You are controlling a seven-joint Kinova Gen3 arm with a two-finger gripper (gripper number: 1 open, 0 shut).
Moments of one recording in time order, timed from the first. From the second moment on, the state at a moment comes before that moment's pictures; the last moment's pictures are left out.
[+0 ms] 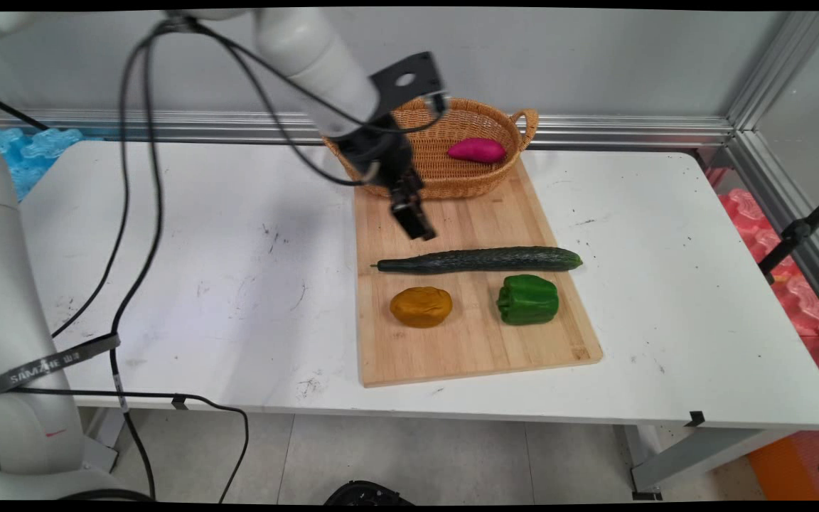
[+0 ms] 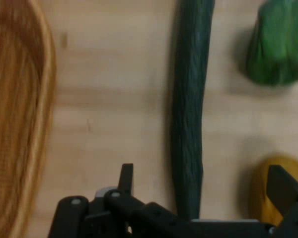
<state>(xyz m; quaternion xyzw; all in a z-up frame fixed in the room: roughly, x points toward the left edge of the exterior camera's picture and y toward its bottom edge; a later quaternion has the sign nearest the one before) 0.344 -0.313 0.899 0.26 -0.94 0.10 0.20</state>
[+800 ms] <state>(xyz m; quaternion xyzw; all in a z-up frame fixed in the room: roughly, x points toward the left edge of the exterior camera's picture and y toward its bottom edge) 0.295 -0.361 0.824 0.25 -0.93 0.11 0.23</state>
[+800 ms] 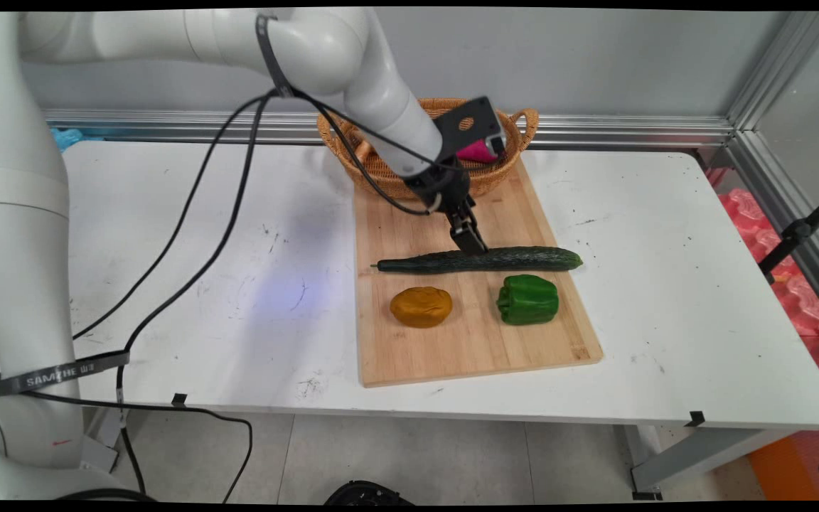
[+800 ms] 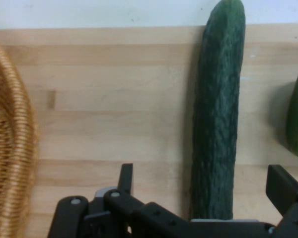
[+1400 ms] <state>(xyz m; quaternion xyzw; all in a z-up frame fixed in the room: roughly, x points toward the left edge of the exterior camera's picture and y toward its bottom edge) 0.287 -0.362 0.785 0.25 -0.93 0.11 0.23</state>
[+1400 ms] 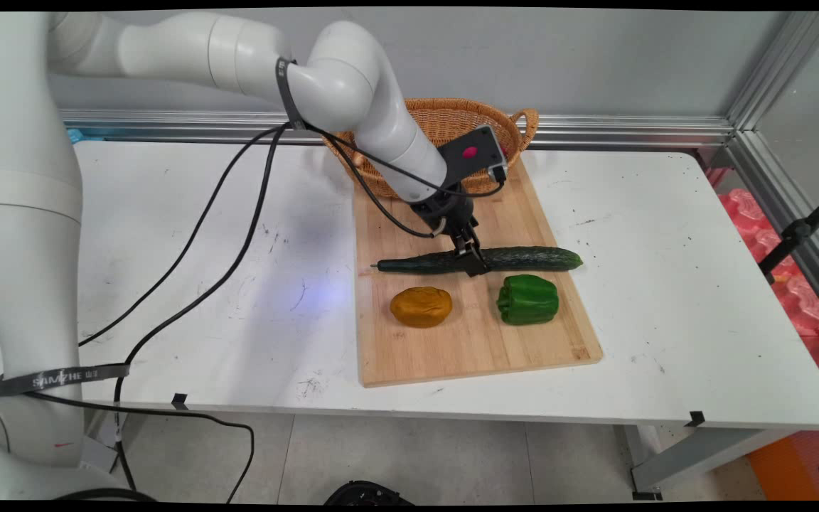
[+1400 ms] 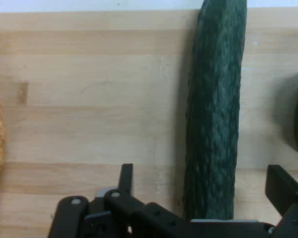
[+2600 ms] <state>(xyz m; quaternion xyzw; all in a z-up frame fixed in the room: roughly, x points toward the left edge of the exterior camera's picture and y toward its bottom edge) 0.279 -0.368 0.784 0.24 -0.93 0.10 0.24</state>
